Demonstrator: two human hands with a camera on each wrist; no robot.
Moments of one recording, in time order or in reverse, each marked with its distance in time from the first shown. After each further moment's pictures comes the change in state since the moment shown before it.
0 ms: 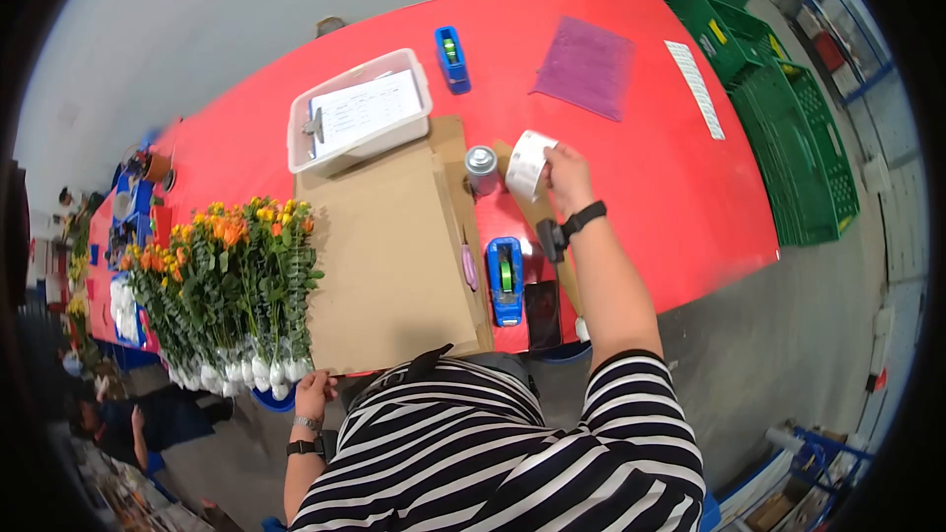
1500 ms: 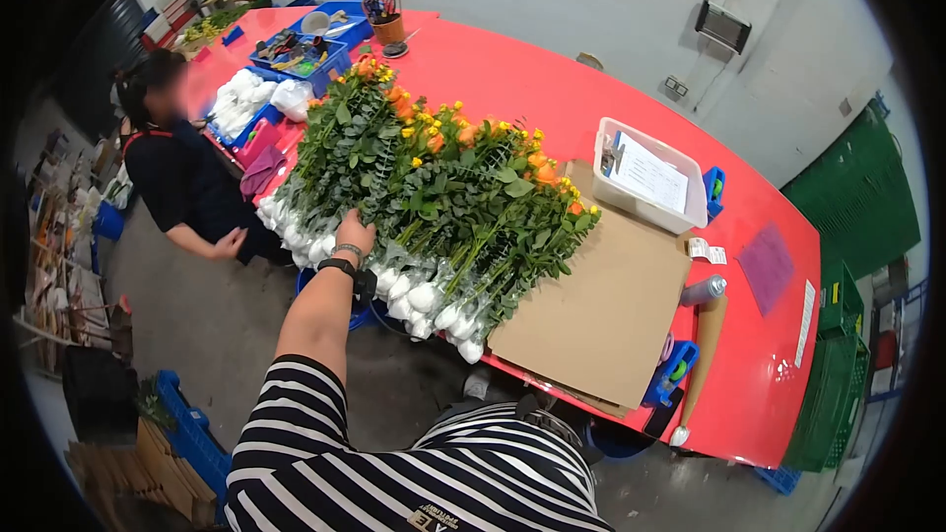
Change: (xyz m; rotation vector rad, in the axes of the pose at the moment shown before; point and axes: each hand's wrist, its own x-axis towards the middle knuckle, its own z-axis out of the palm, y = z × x) left_hand 0.164 0.046 -0.338 0.555 0.638 0.132; right_hand -0.428 0.242 -0.148 -0.675 0.150 0.258
